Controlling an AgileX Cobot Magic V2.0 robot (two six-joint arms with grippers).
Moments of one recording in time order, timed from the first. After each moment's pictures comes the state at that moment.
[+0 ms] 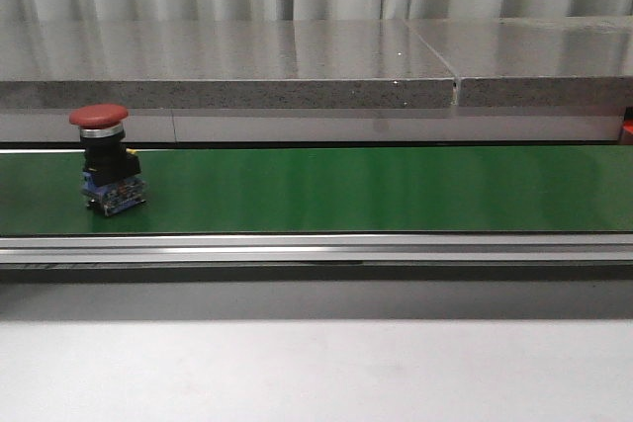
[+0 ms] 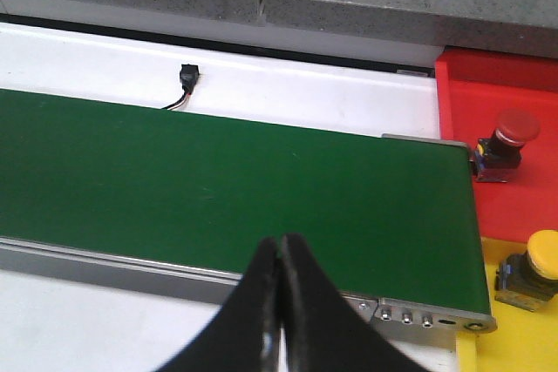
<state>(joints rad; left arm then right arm) 0.10 1.51 -1.29 -0.09 0.86 0.09 0.01 0.54 -0.65 0.13 0.64 -0.16</state>
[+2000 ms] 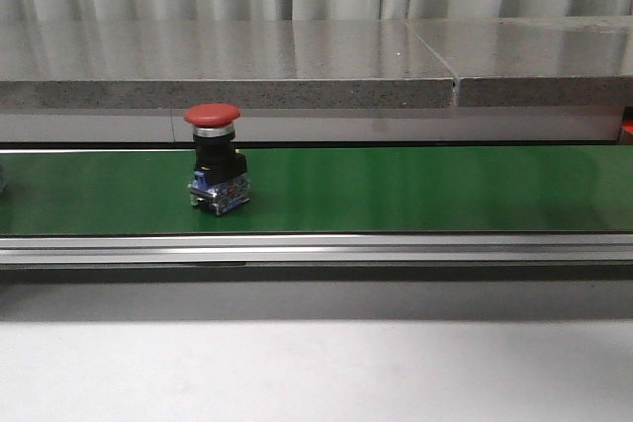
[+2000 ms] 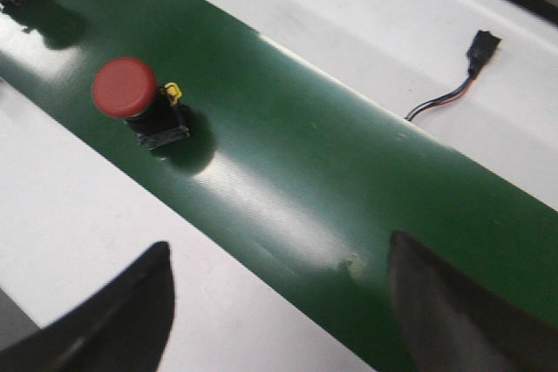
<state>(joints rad) -0.17 0.37 -0.64 -0.14 0.78 0.15 0.47 1.40 -1.32 0.18 0.85 -0.16</state>
